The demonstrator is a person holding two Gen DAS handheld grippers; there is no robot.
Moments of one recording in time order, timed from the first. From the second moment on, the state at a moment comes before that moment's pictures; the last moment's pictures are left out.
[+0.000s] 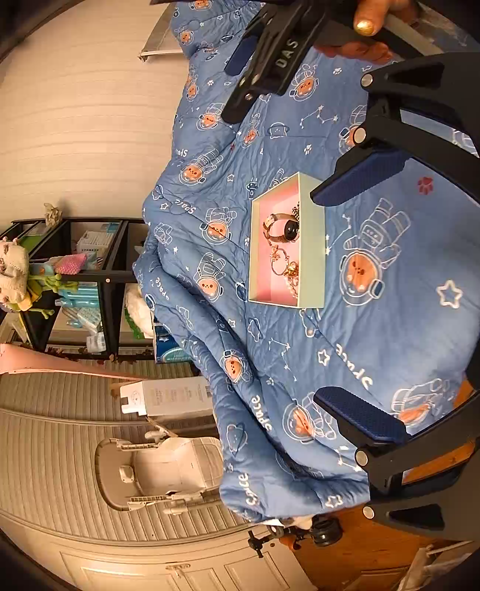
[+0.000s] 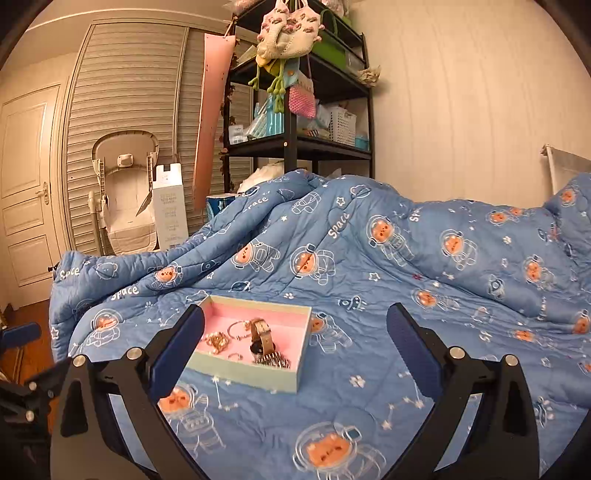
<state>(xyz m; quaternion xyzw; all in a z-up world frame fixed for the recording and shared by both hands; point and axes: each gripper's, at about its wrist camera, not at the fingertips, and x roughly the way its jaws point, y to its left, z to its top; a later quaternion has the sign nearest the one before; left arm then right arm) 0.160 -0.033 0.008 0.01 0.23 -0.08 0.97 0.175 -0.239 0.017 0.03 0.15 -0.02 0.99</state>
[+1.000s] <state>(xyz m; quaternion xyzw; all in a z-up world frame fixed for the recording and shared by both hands) 0.013 -0.021 0.004 -0.03 0.19 -0.02 0.98 0.015 -0.241 -0.002 0.02 0.18 -0.03 0.98</state>
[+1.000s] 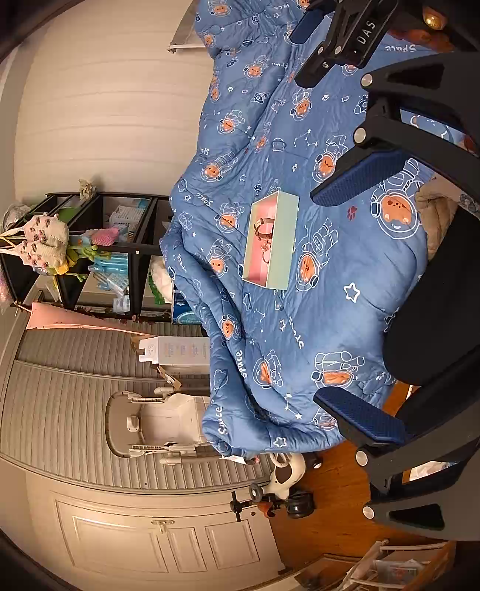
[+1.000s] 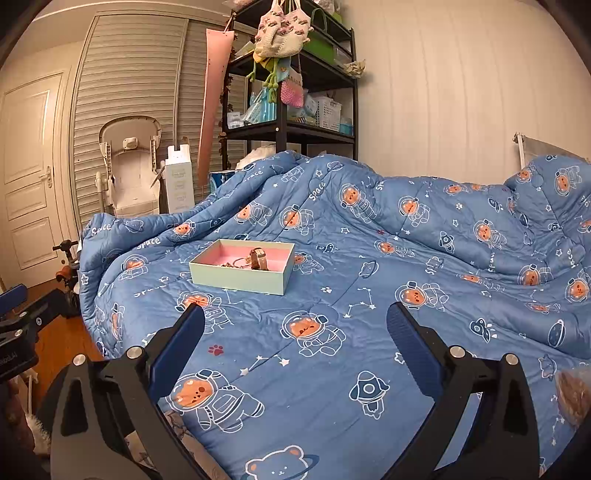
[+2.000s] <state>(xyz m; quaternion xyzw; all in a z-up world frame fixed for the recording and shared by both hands) 0.015 -0.017 0.001 -0.03 0.20 -0.01 0.98 0.016 -0.241 -0.004 0.02 0.18 -0.03 0.98</state>
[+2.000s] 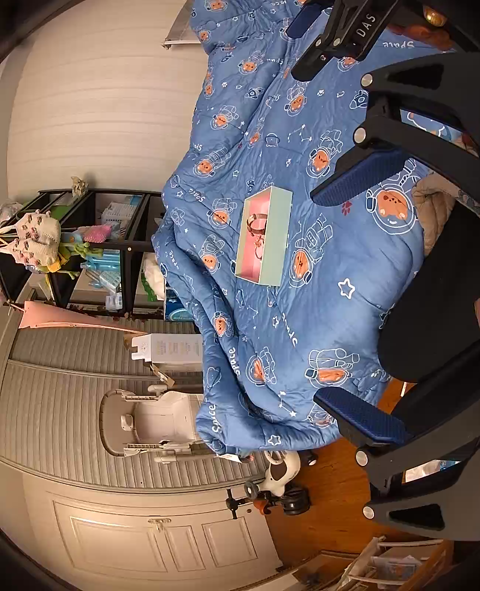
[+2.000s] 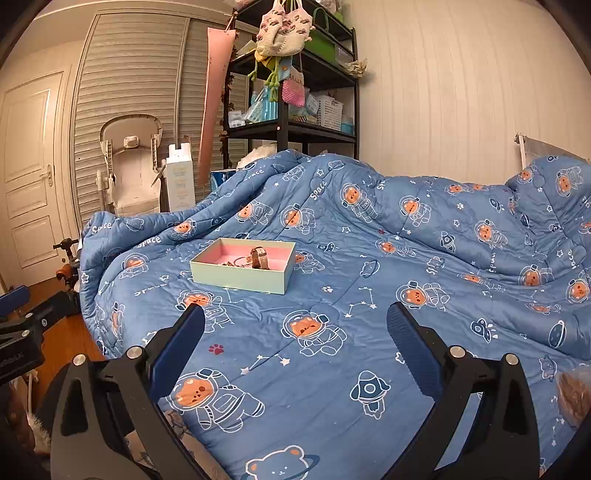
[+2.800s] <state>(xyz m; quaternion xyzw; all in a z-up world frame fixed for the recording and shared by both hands) 0.015 -0.019 0.005 -0.01 0.20 -0.01 0.98 0.016 -0.240 -0.003 0.01 0.17 -0.03 0.98</state>
